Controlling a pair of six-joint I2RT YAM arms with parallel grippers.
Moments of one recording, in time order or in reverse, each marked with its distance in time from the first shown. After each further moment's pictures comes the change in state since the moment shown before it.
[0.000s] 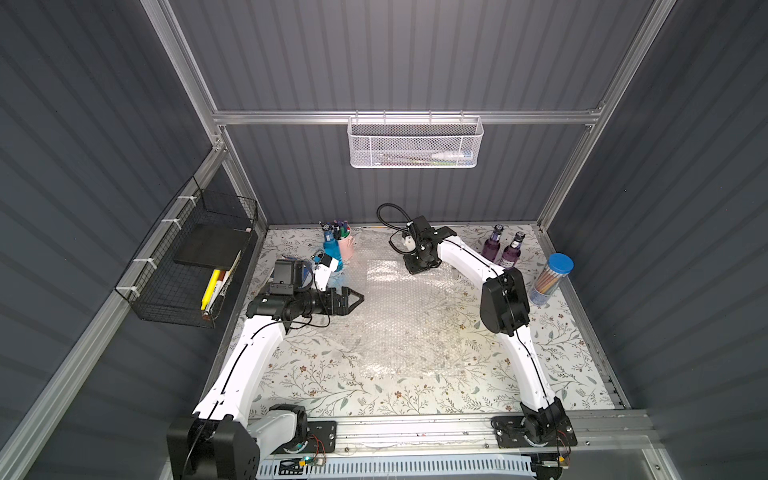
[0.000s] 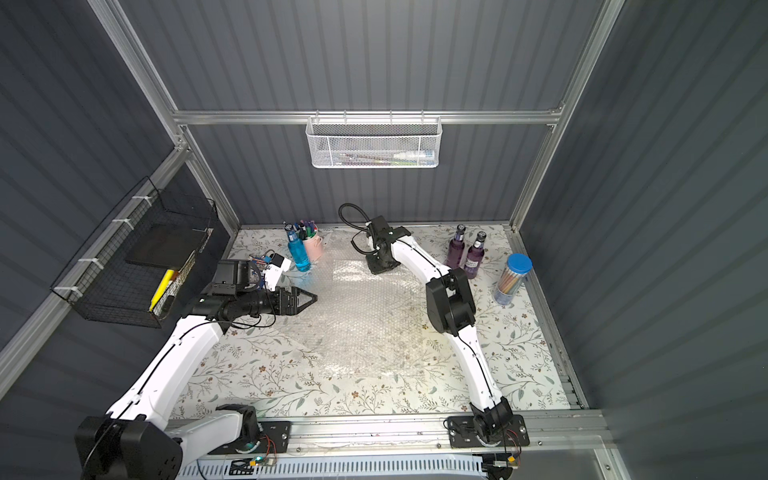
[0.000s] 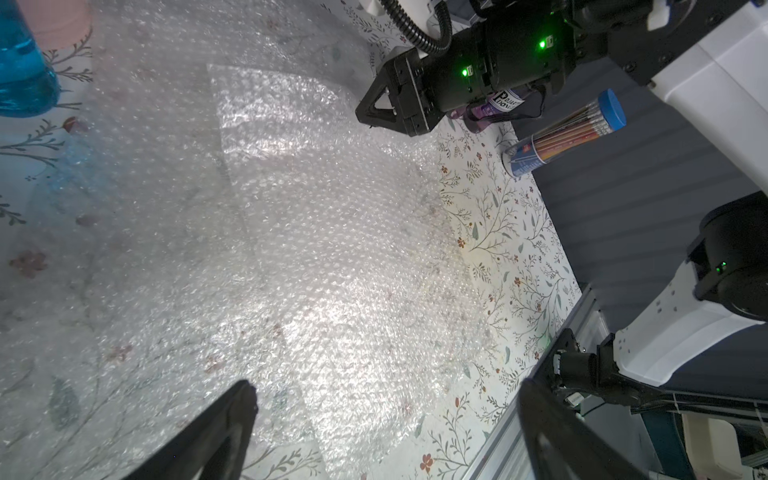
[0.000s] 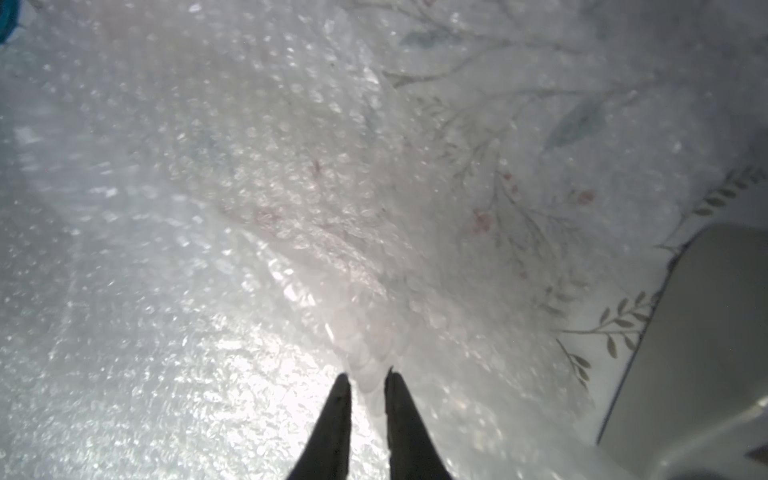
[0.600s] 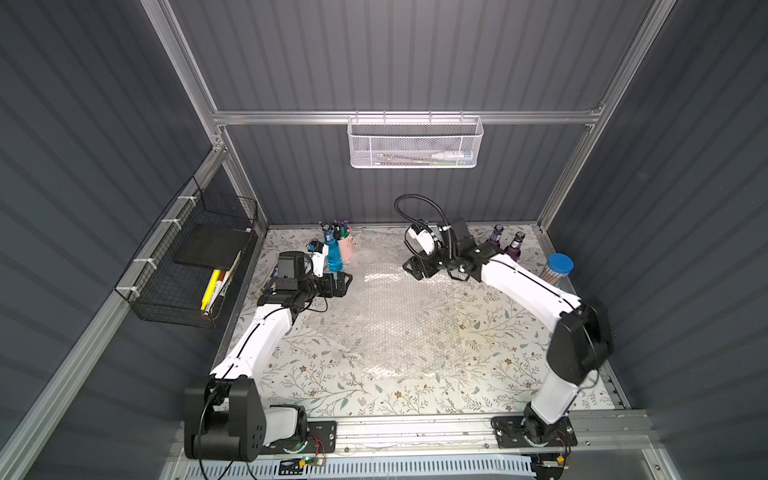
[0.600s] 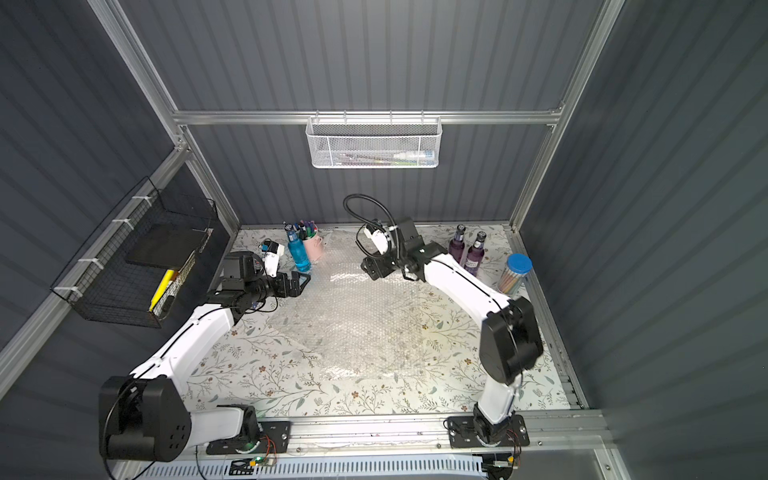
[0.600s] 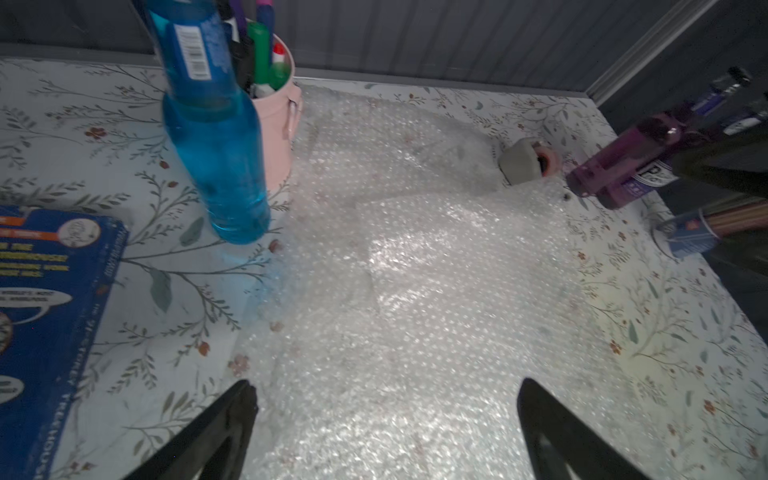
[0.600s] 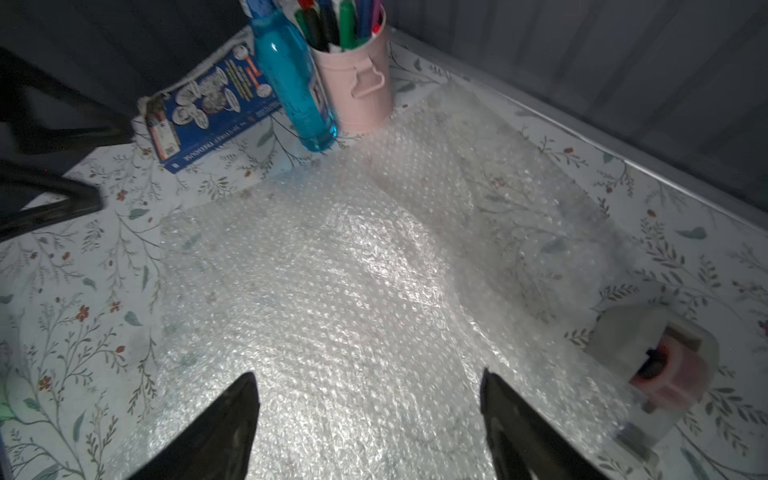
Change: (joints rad) left arm 0.057 0.191 -0.050 0.443 -0.304 0.048; right arm 0.010 -0.729 -0.762 0.503 -0.203 -0.159
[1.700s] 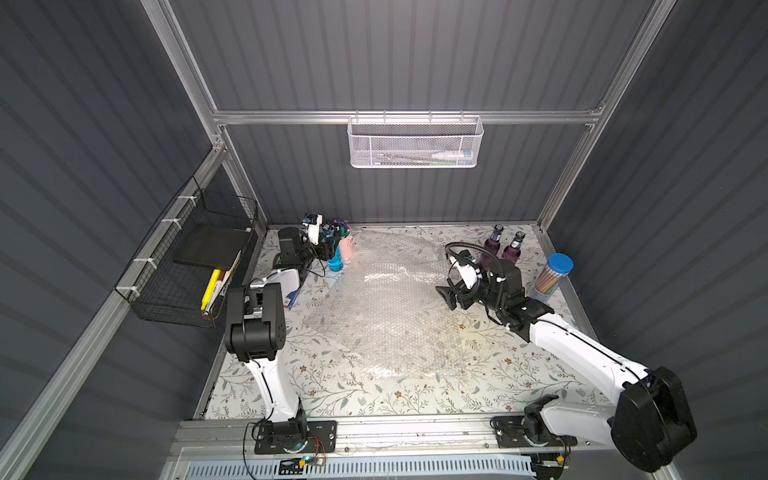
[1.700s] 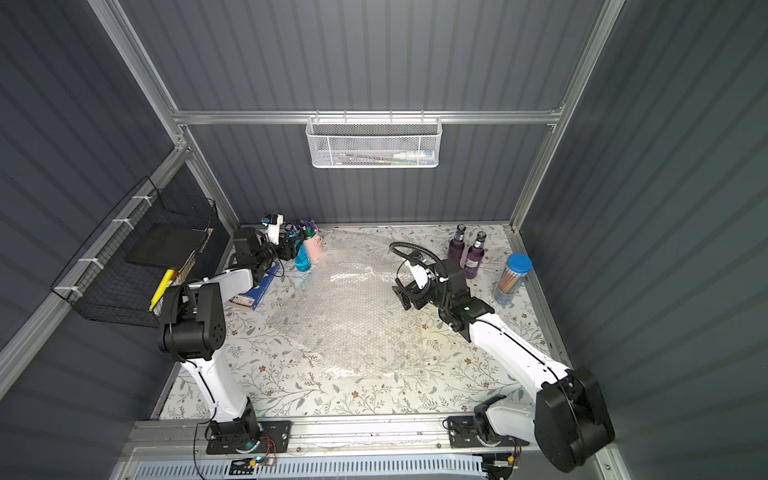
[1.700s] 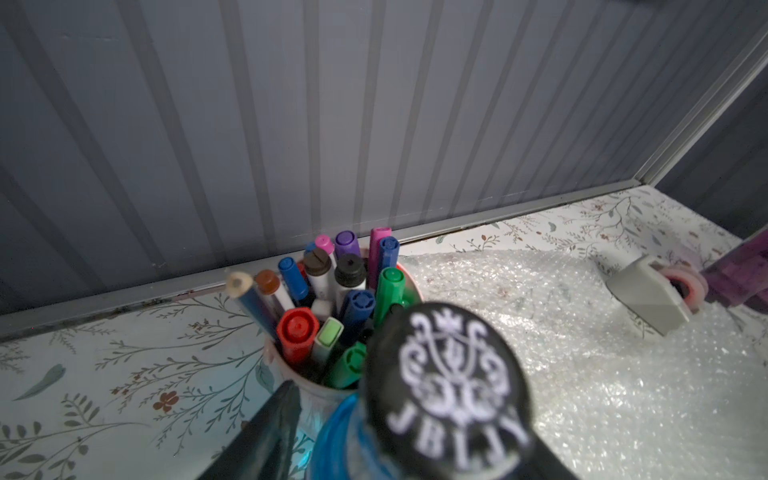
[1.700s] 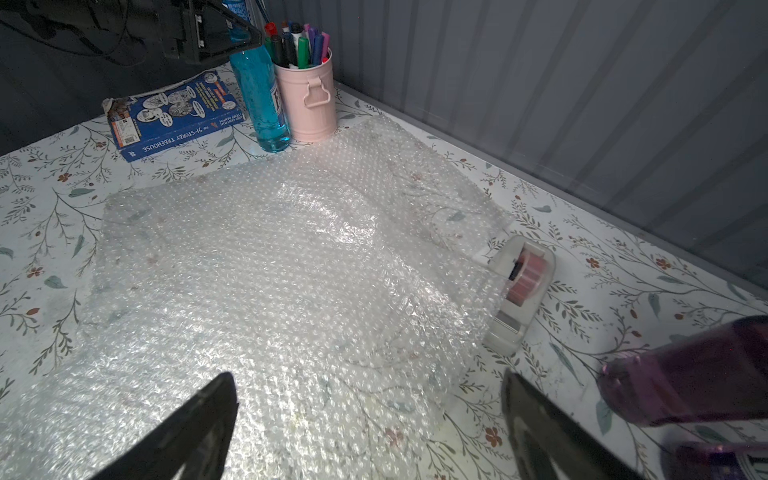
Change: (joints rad) left arm 0.113 0.601 0.322 0.605 0.135 0.093; right arm -0.119 -0.463 -0.648 0.401 0.065 -0.085
